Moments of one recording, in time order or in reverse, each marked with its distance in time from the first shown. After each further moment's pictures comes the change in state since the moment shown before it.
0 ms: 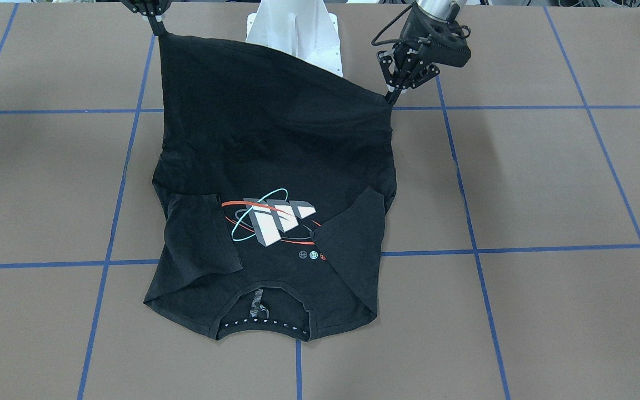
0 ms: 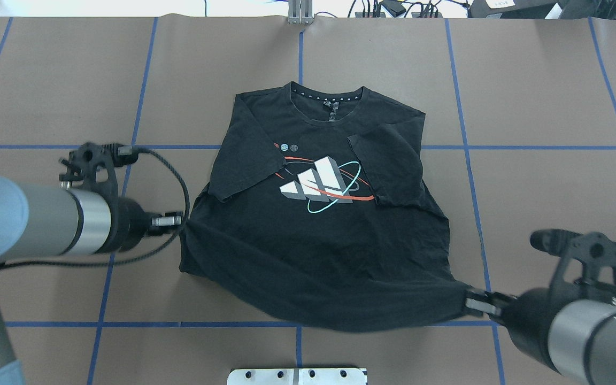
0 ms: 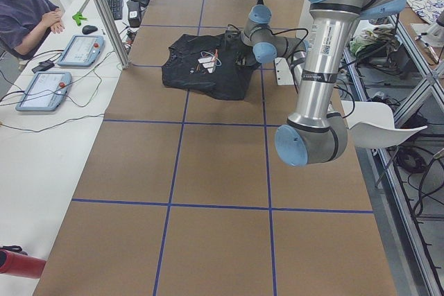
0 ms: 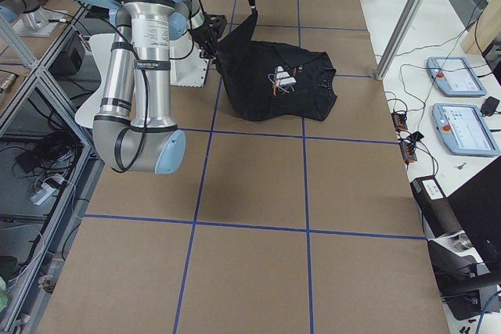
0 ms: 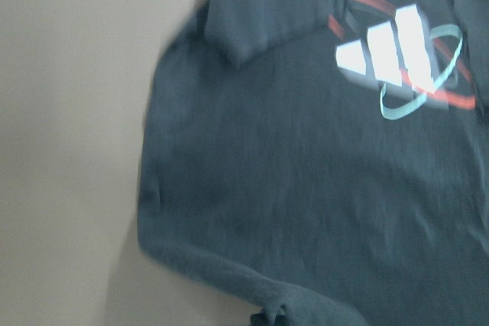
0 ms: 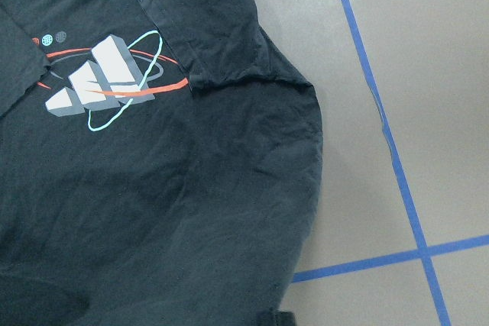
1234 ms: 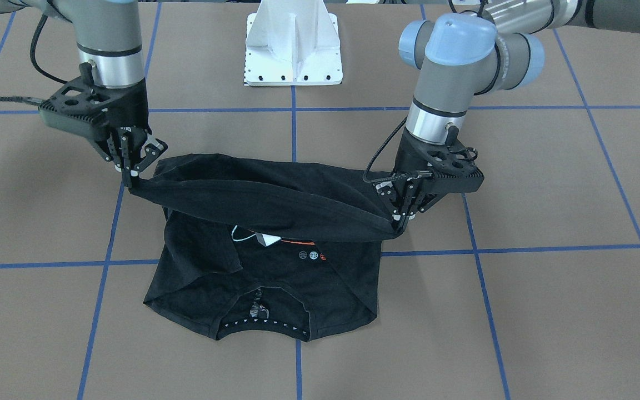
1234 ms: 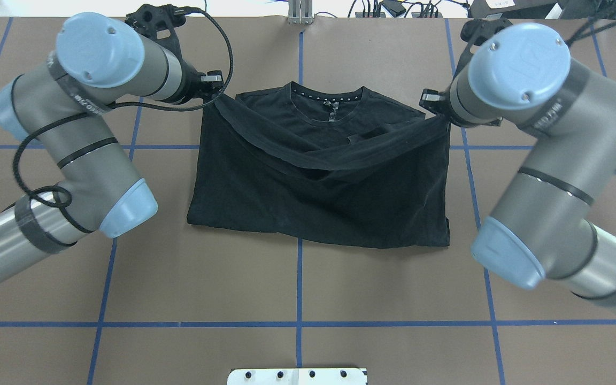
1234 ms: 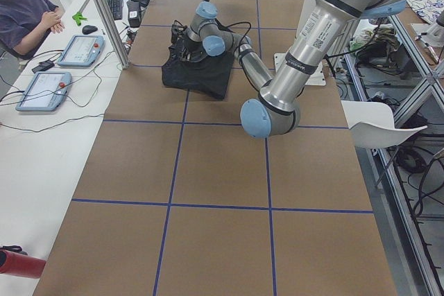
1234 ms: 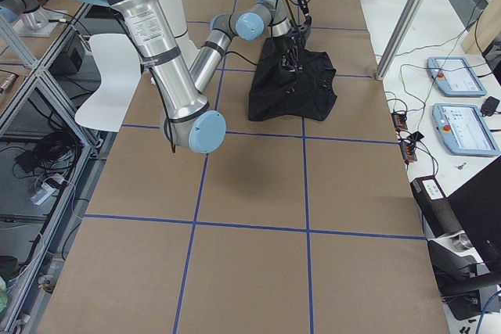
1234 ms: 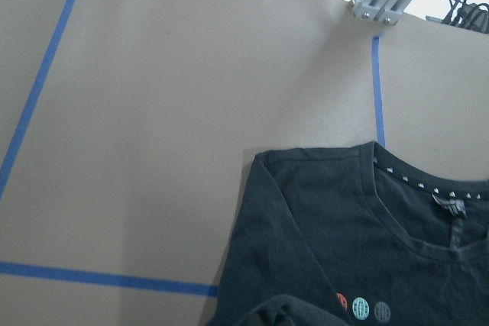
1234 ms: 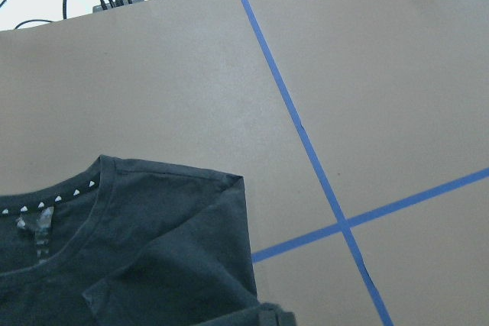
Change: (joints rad) left arm -0.246 -0.385 0.556 -0.108 0.024 0.087; right arm 0.628 0.445 -0.674 0.039 0.286 -0.335
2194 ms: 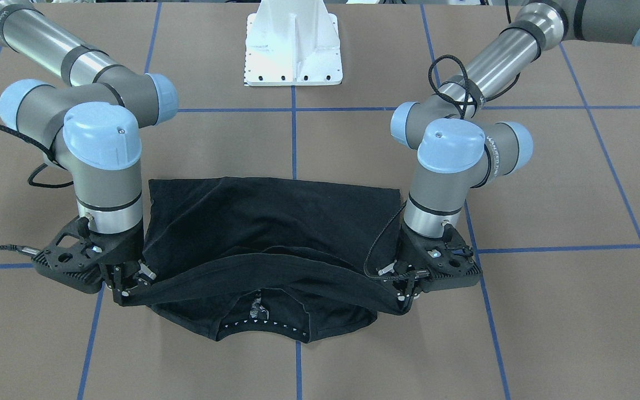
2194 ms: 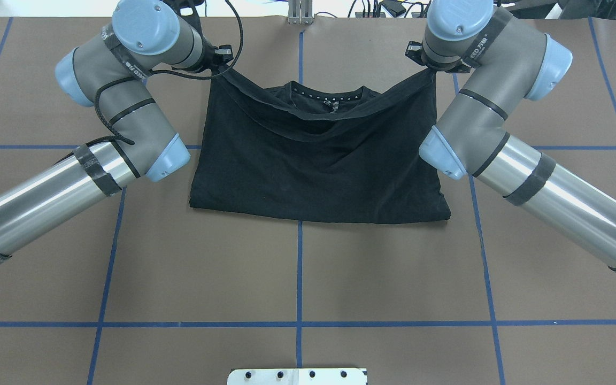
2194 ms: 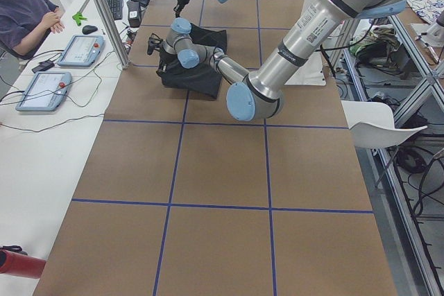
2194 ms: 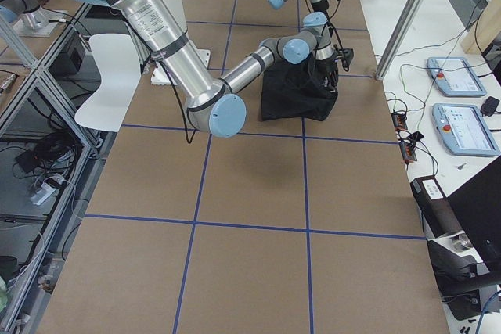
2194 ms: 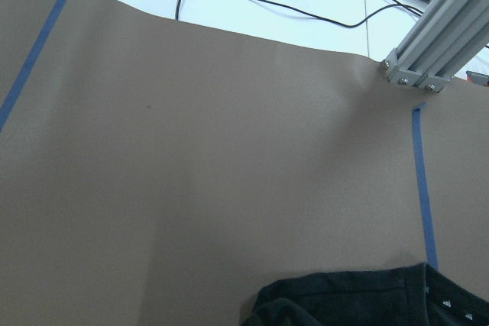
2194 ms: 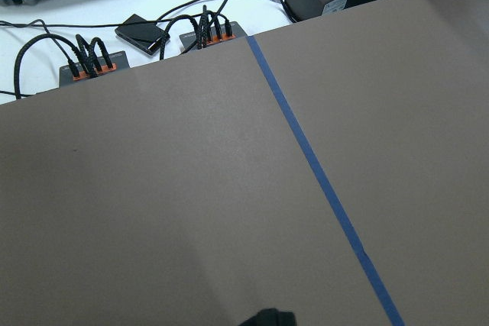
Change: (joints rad) left arm -0.060 -0.163 0.447 -0.258 0.010 0.070; right arm 0.114 0.173 -0.559 0.353 0.026 -0.064
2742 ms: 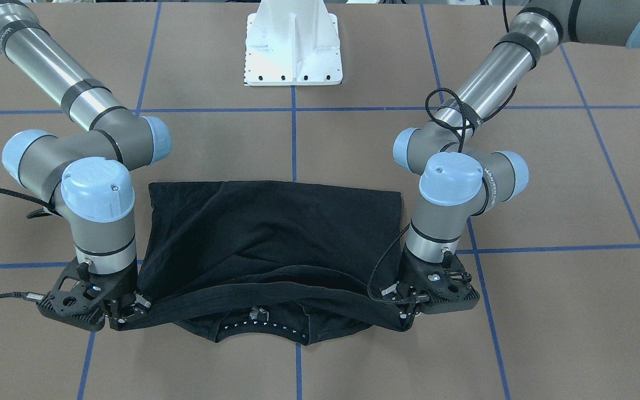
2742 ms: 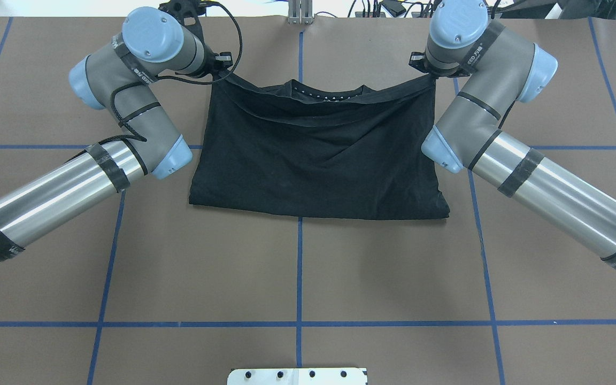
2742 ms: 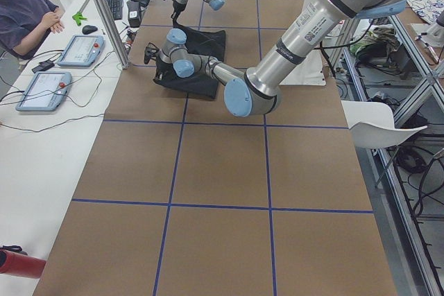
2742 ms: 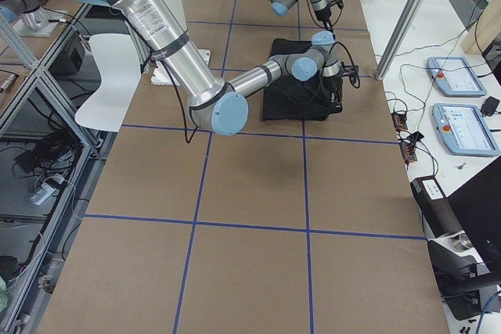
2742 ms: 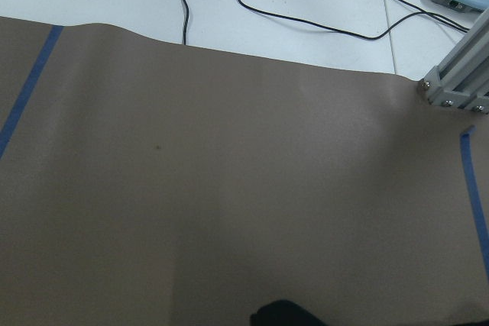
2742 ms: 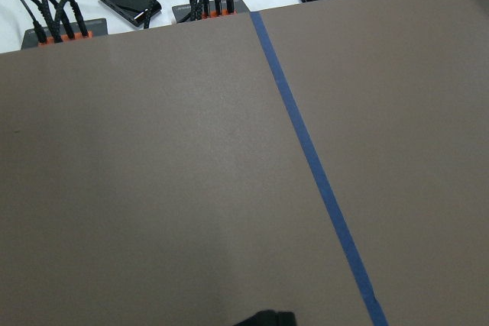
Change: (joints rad) left arm 0.006 -0.032 0.151 -0.116 -0.001 0.006; right arm 0.007 0.008 -0.182 0.157 0.021 -0.096
